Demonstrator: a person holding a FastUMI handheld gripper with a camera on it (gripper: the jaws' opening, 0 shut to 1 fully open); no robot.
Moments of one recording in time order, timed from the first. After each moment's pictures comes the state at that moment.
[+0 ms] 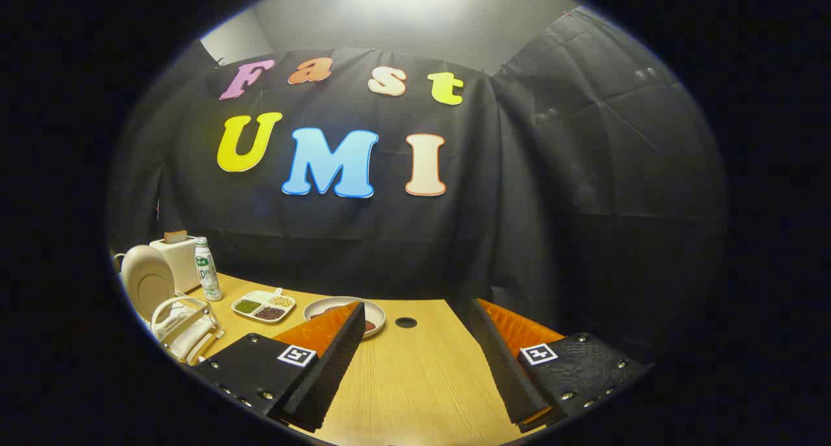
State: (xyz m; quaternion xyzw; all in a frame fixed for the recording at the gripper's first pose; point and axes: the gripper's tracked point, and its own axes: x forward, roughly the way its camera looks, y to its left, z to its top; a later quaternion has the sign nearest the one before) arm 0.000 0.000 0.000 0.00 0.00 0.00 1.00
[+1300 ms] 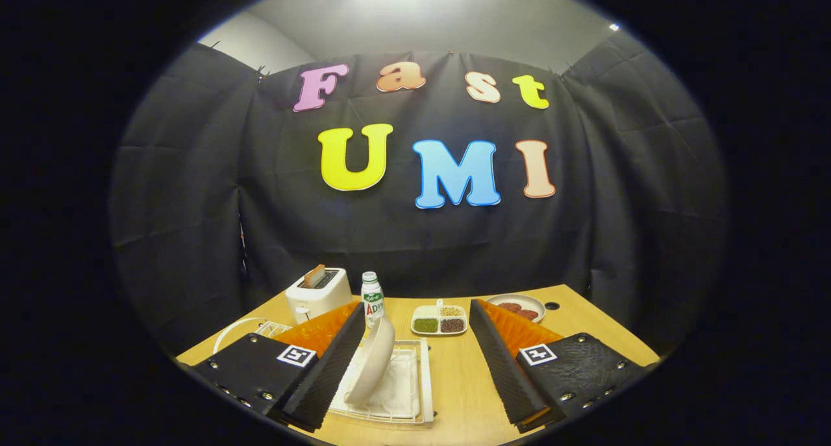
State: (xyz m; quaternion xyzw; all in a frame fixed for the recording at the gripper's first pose) arm -0.123 0.345 0.078 0.05 0.06 0.14 0.99
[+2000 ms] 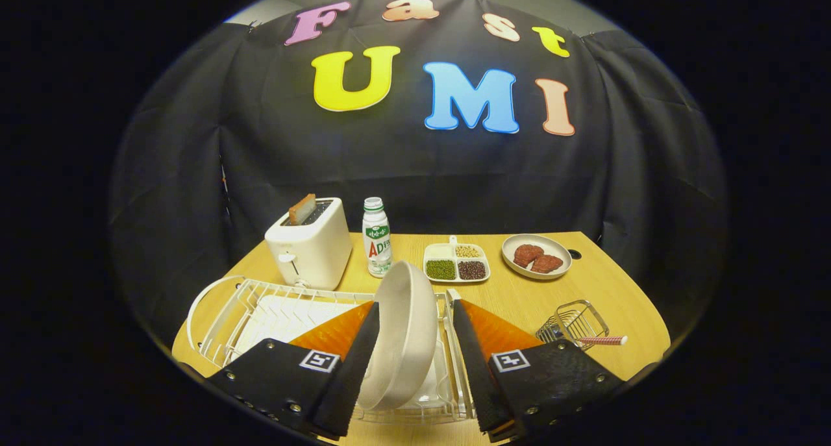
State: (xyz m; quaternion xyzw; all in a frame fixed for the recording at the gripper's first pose) arm -0.073 0.412 -0.020 0.01 0.22 0.12 0.97
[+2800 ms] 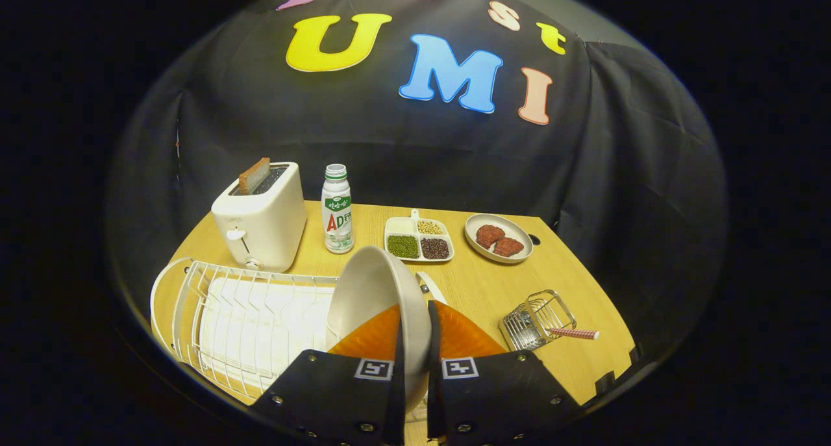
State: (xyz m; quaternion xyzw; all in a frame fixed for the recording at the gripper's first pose) arm -0.066 0.411 -0.021 -0.07 0.28 0.01 0.96
